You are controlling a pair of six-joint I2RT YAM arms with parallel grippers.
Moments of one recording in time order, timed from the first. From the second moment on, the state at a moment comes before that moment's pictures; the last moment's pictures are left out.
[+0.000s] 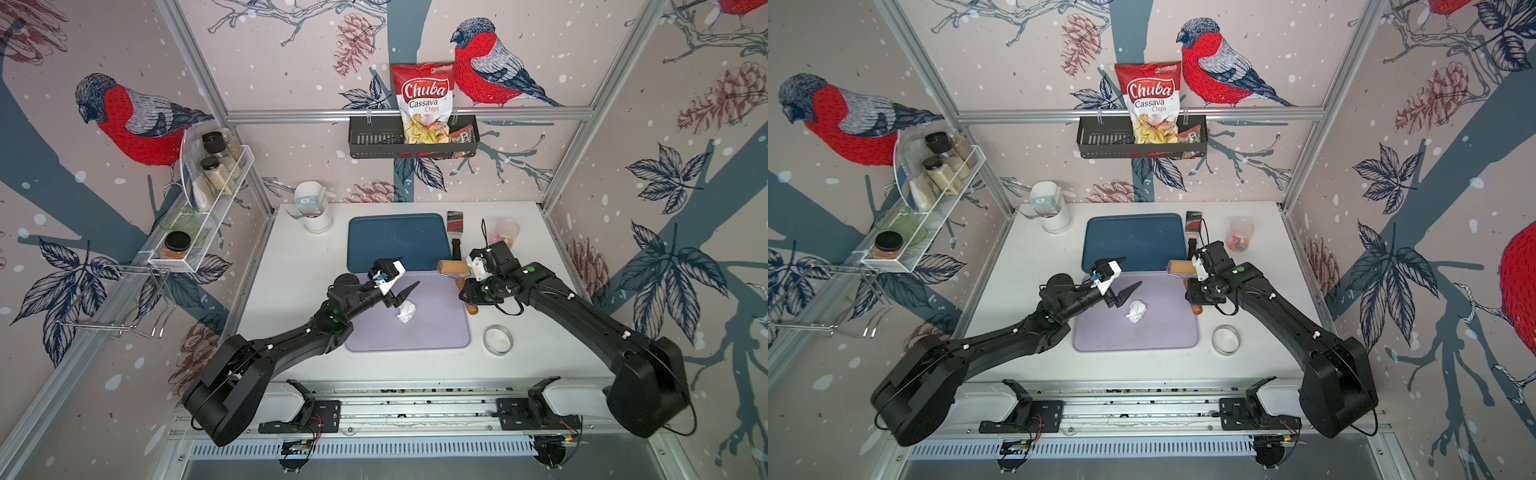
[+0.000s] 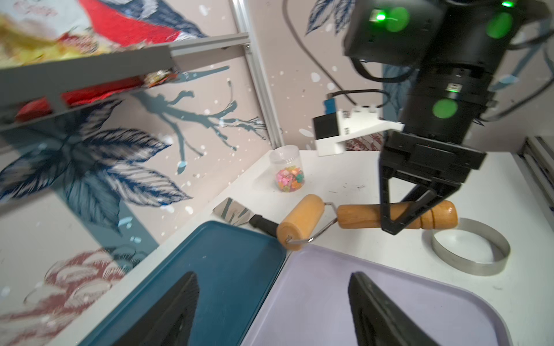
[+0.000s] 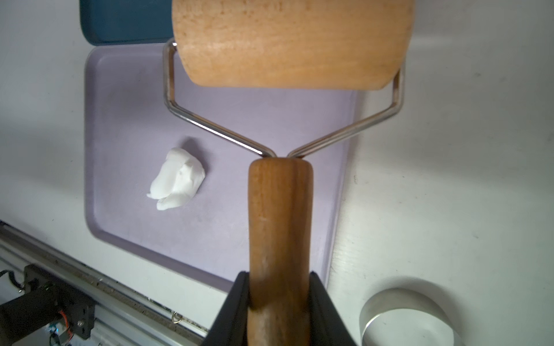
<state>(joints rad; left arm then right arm) -0.67 1.34 0.54 0.79 0.38 0.36 0.51 1.33 1.02 -0.81 -0.23 0.33</state>
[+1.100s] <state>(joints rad) -0.89 1.72 0.89 0.43 0.33 0.88 0.52 1.32 1.06 -0.90 -0.47 0.24</state>
